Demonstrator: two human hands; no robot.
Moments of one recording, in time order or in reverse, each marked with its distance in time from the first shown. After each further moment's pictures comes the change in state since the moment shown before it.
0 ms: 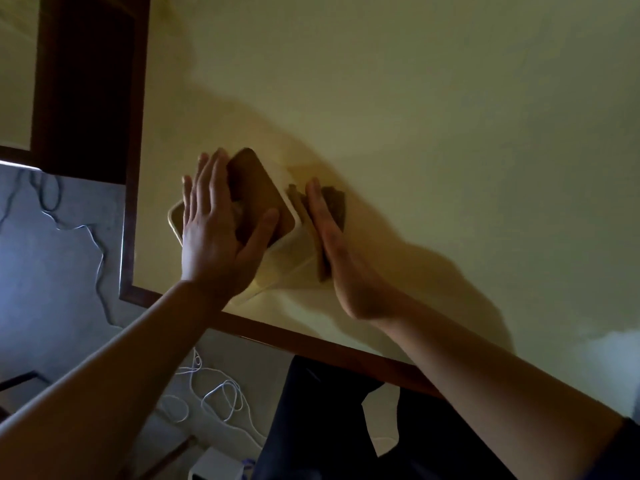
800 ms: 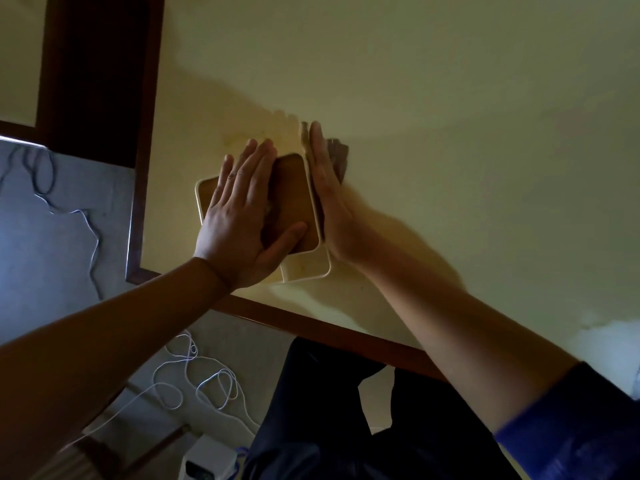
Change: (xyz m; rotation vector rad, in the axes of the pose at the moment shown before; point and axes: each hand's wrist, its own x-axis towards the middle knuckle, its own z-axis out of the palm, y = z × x) left_hand -0.005 -0.017 -0.006 0.021 -0.100 0.342; right_hand 0.062 -0.005 0.012 -0.132 0.123 -0.122
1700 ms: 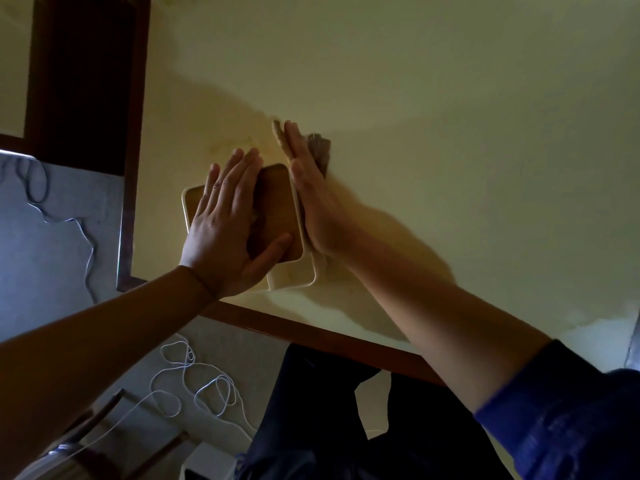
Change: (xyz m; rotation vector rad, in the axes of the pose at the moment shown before) left_hand 0.000 0.000 0.001 0.020 -0.017 0.011; right_hand 0.019 -0.006 0.002 0.022 0.035 -0.021
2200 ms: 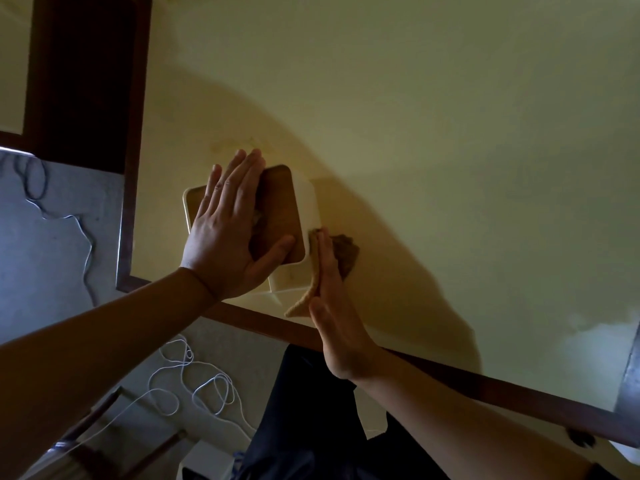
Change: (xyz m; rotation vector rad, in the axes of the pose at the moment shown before) left_hand 0.000 -0.001 0.000 0.002 0.006 0.001; right_hand -0.143 0.026 0.028 0.094 0.008 0.056
